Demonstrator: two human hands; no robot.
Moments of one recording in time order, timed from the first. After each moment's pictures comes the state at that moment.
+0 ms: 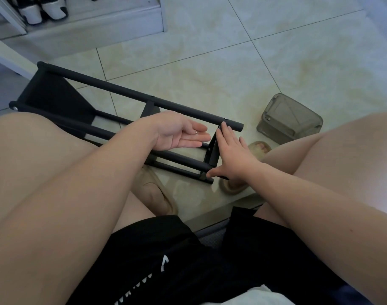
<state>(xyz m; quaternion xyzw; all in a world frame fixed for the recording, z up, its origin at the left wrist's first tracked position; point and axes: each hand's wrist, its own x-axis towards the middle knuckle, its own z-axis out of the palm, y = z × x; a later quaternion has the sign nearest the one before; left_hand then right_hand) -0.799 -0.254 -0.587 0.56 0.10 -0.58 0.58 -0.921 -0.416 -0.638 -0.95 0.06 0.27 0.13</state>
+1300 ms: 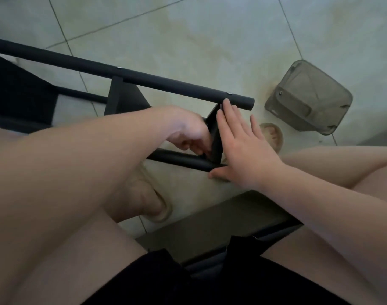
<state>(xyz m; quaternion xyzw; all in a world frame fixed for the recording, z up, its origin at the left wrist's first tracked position) -0.757 -0.339 -0.694 0.69 -0.08 -0.69 0.19 -0.885 -0.447 -0.637 -0.95 0.01 0.31 0.09</state>
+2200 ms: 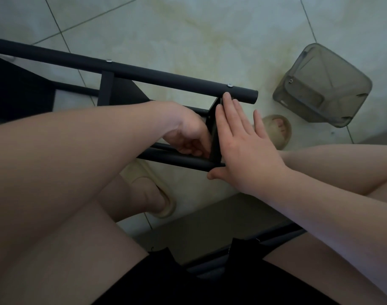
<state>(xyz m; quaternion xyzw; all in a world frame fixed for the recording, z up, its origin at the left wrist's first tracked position) -0.753 -0.340 -0.708 0.61 -0.04 -0.77 0.18 -0.881 -0.439 -0.630 -0.95 0.02 0.30 0.09</state>
